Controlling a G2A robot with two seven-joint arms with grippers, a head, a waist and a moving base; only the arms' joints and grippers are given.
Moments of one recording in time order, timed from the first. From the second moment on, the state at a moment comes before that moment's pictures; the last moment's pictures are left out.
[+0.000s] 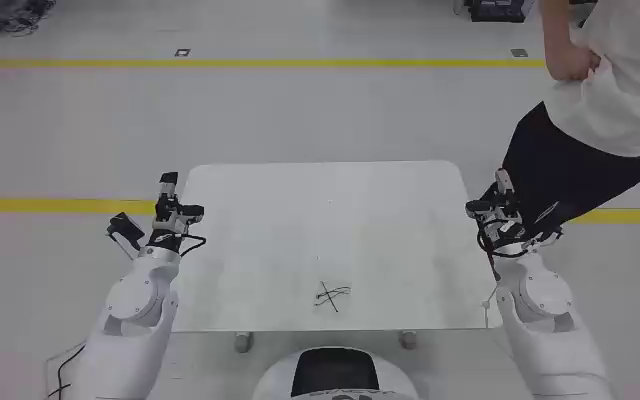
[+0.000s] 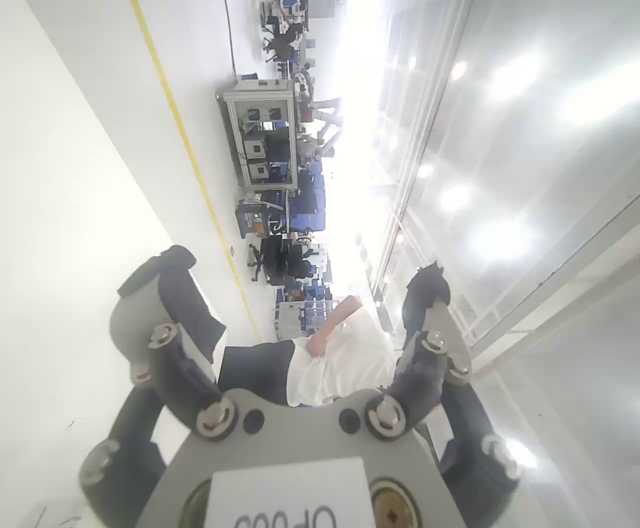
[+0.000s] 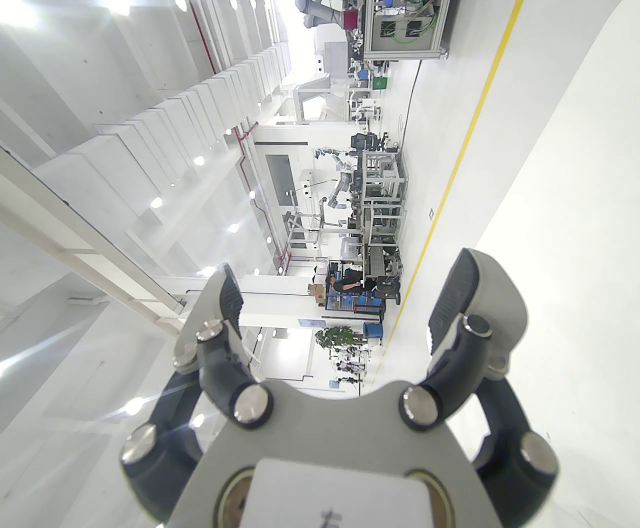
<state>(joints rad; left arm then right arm) 1.73 -1.15 -1.60 -1.80 -0.42 0.00 0.00 -1.73 -1.15 1.60 -1.80 0.42 0.00 0.00</state>
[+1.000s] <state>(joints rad) 1.73 -1.15 -1.60 -1.80 -0.42 0.00 0.00 -1.65 -1.10 1.48 -1.84 -0.28 0.12 0.48</state>
